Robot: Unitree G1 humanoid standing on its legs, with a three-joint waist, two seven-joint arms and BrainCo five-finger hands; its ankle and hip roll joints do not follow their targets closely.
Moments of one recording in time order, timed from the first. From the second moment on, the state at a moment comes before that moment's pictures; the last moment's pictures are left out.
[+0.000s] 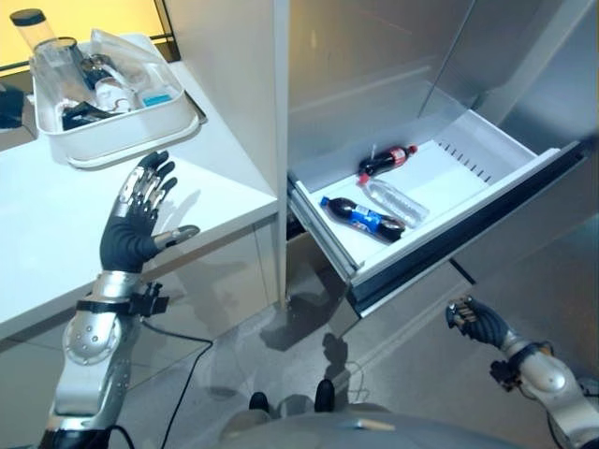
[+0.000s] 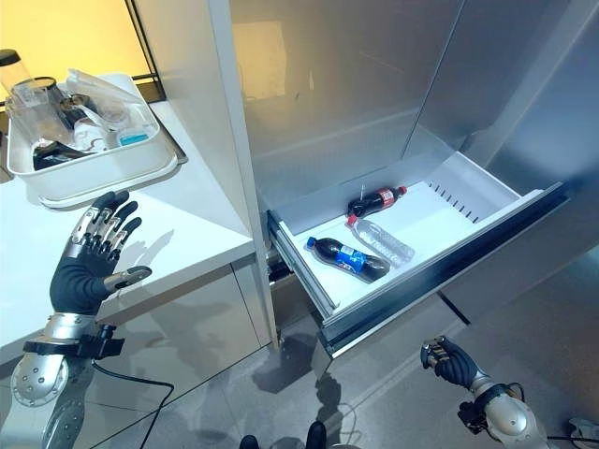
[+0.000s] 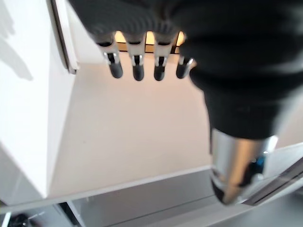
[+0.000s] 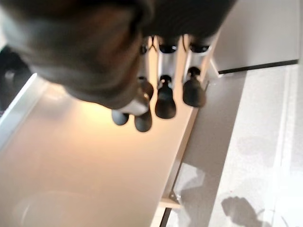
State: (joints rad) left arm 0.23 0.55 0.14 -0.33 -0.49 -0.34 -0.07; right arm 0.22 -0.71 0.15 0.34 -0.01 -0.26 0.14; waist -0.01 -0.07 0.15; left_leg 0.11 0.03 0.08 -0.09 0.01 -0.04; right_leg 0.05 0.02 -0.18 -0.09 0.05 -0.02
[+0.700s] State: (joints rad) left arm 0.22 0.57 0.13 -0.33 -0.57 -0.34 -0.12; right arm -0.04 -0.74 0.29 0.62 -0.07 -0.21 0.08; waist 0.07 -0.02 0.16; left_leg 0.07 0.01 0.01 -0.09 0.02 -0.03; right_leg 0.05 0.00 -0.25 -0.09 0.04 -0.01
